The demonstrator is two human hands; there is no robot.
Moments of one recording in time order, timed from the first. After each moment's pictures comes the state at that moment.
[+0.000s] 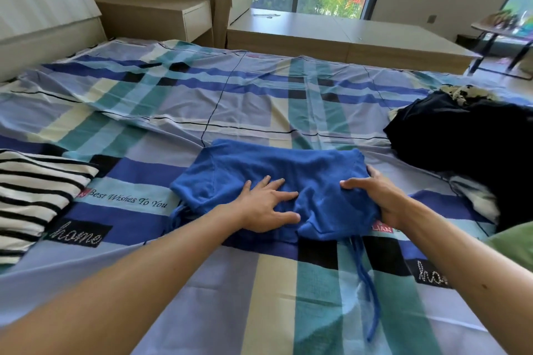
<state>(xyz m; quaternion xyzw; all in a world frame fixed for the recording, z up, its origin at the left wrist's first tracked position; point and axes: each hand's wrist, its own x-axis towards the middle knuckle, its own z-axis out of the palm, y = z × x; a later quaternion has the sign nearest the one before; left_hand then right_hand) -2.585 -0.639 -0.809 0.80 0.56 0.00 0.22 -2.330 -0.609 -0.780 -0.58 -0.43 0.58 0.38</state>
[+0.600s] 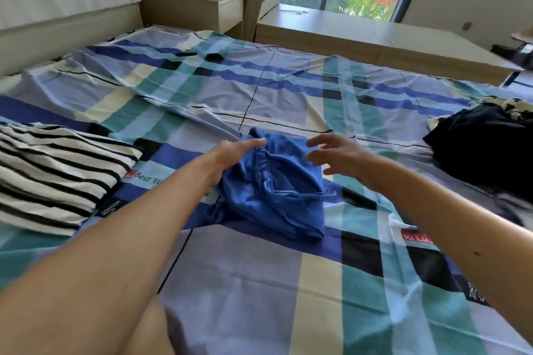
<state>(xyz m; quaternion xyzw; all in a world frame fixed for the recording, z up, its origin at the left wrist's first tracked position) -2.723 -0.606 -0.792 0.37 0.65 0.35 0.56 -2.483 -0.601 -0.720 -0.56 -0.67 0.46 0.18</state>
